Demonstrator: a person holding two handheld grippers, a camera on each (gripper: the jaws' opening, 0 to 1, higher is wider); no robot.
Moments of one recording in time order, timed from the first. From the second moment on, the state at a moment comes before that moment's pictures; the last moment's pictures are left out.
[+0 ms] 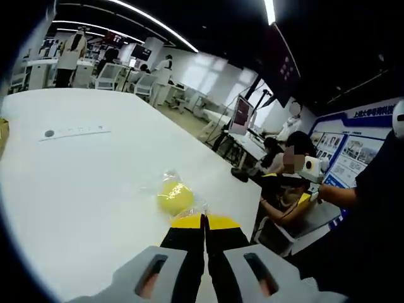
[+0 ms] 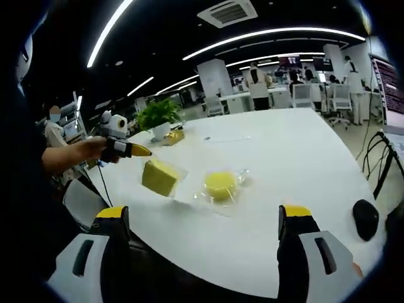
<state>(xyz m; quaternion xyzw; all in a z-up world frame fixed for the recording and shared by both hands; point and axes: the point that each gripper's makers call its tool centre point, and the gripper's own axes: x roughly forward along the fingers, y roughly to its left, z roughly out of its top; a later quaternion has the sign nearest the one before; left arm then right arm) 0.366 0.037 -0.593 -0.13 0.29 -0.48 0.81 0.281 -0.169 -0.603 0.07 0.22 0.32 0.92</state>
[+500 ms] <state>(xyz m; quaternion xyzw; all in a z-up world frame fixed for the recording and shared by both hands) 0.418 0.064 -0.613 -0.12 0.29 -0.43 0.84 0.278 -0.174 -0.595 0.07 0.21 0.31 0.92</state>
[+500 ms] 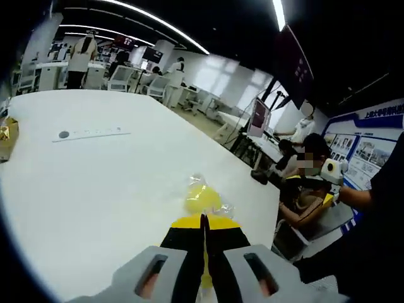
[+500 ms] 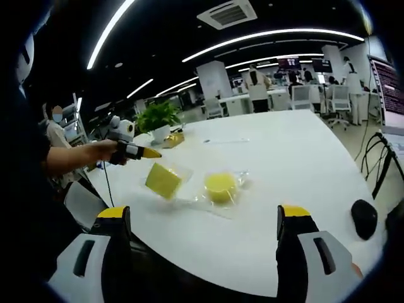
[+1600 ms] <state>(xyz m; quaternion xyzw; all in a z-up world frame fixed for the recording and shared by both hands) 0.483 0.105 -0.716 -0.09 0.35 -0.36 0.86 0.279 -0.164 -0.609 0.07 0.24 0.31 0.92</state>
